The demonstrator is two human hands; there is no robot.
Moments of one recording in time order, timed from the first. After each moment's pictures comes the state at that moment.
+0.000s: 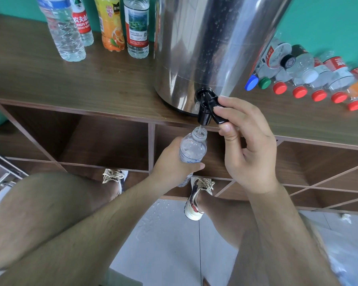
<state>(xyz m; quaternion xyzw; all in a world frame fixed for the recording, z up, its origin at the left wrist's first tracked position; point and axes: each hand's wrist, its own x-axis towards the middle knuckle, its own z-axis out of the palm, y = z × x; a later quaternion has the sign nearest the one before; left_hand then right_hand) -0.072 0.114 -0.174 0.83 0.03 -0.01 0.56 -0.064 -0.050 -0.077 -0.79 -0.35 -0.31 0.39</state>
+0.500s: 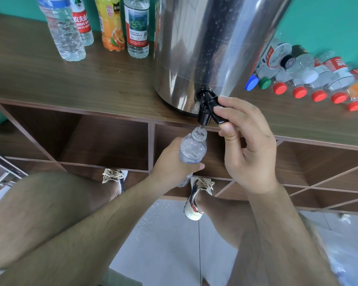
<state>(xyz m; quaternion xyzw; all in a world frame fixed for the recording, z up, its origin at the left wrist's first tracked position) -0.072 0.114 -0.175 0.83 0.03 -0.01 0.56 -0.064 -0.050 -0.077 -0.79 -0.35 -0.31 0.39</state>
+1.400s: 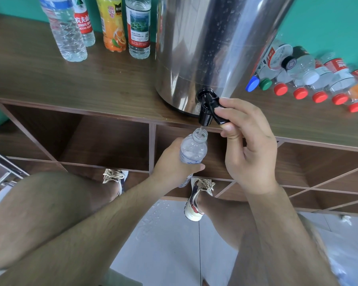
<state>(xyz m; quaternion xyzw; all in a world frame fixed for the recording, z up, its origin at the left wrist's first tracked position) -0.073 0.115 -0.174 0.83 0.04 -0.01 0.56 -0.065 -0.048 -0.077 -0.78 -0.35 -0.31 0.41</state>
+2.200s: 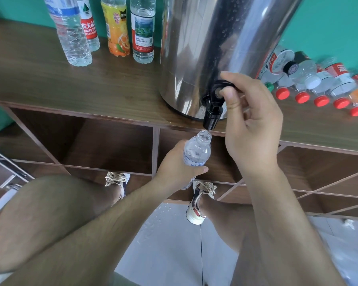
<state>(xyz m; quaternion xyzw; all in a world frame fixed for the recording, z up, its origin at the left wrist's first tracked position) -0.073 0.116 -0.171 0.82 0.03 -0.02 0.57 -0.051 -0.016 -0.042 -0.79 -0.26 -0.36 0.43</state>
